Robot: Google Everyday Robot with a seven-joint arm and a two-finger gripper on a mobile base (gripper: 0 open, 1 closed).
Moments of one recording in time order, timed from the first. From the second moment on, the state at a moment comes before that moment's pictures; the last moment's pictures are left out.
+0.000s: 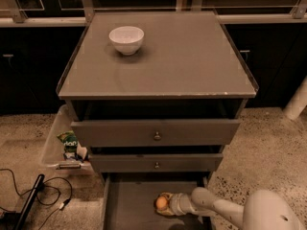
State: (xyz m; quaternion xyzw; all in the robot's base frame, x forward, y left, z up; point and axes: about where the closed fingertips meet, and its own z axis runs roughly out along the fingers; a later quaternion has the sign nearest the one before) arm 0.518 -0.073 0.122 -0.55 0.73 0.23 0.32
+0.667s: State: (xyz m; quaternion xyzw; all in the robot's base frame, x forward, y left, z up) arm 0.521 -0.078 0.163 -0.56 0.72 0.22 0.35
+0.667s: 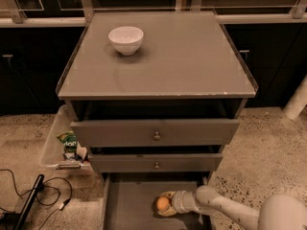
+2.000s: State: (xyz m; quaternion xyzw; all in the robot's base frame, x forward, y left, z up) arm 0.510 -0.123 0.340 -0.61 0.65 0.16 0.43
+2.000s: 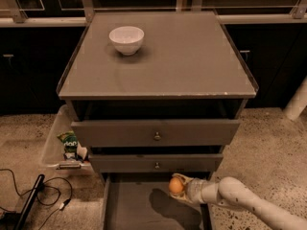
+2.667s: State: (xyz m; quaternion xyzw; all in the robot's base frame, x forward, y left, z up) arm 0.448 -0.103 0.504 -0.69 0.55 0.06 0.47
